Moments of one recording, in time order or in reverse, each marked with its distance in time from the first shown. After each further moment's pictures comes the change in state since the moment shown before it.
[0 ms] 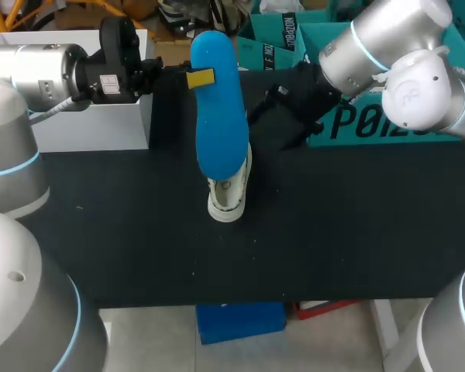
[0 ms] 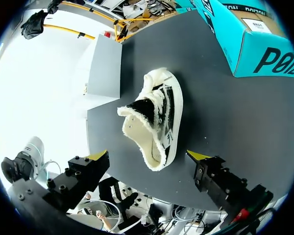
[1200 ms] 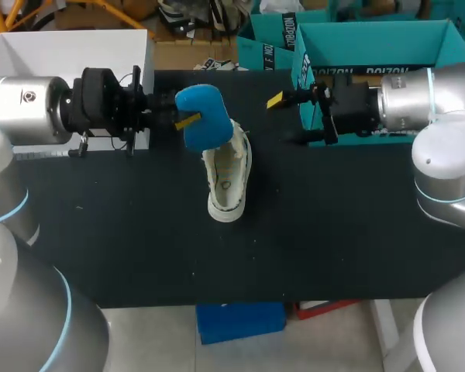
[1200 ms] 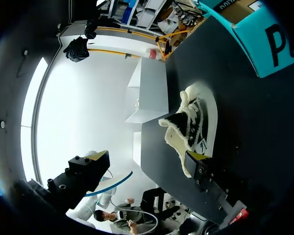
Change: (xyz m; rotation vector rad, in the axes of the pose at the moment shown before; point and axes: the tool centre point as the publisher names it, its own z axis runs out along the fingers) left arm 0.011 0.047 -0.023 -0.083 -0.095 0.791; right arm 0.009 0.005 -0.048 -0.131 0.559 0.009
